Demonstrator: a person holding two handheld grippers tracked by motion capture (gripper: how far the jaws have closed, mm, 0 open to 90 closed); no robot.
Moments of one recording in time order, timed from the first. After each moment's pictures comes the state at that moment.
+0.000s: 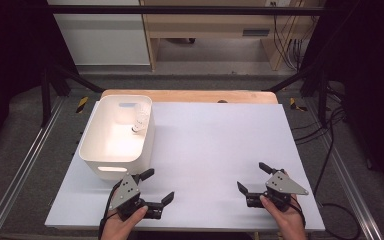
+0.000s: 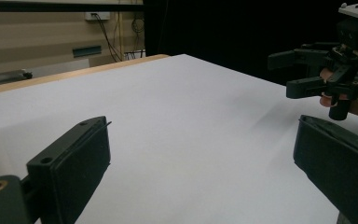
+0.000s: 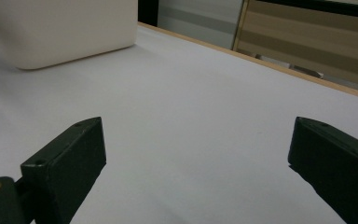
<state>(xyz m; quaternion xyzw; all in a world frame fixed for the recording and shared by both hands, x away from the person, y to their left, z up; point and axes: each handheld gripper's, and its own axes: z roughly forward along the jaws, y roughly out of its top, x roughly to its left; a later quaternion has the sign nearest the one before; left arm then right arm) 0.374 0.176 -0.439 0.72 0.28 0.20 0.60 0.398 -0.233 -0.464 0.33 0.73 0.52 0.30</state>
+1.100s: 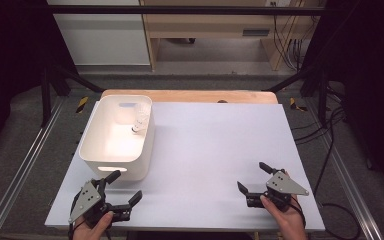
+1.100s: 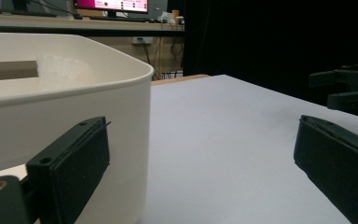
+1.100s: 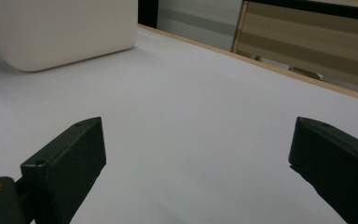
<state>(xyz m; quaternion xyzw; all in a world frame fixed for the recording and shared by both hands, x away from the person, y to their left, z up) 0.358 0.250 -0.442 0.67 0.32 0.26 0.61 0.397 -0.234 -0.463 0.33 0.73 0.52 0.30</state>
